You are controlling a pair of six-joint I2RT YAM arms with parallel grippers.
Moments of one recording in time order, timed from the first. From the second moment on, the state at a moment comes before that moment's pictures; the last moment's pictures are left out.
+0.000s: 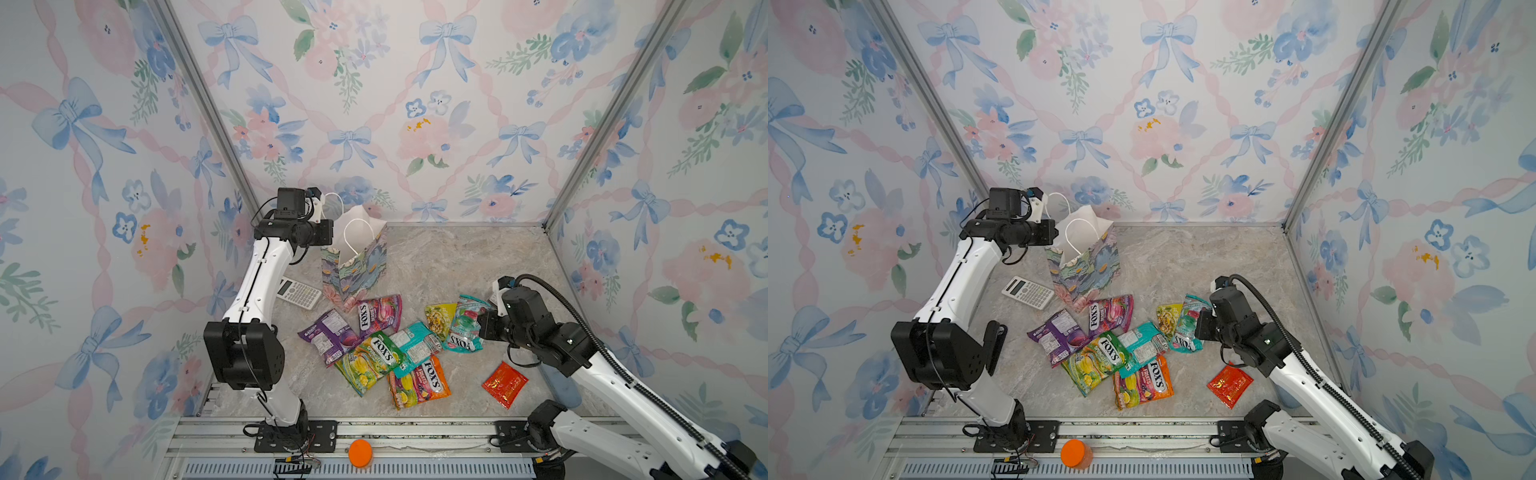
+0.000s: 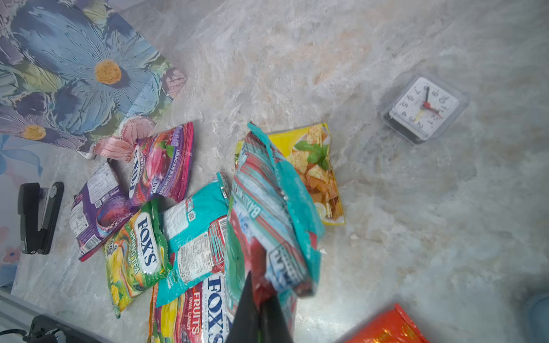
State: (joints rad) left arm -0.04 1.68 1.71 -0.79 0.29 -0.06; right arm 0.60 0.93 0.90 -0.75 0.10 0.59
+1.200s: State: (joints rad) left arm -0.05 1.66 1.71 -0.79 0.37 -0.06; right arm 0.54 1.67 1.89 -0.40 0.03 0.32
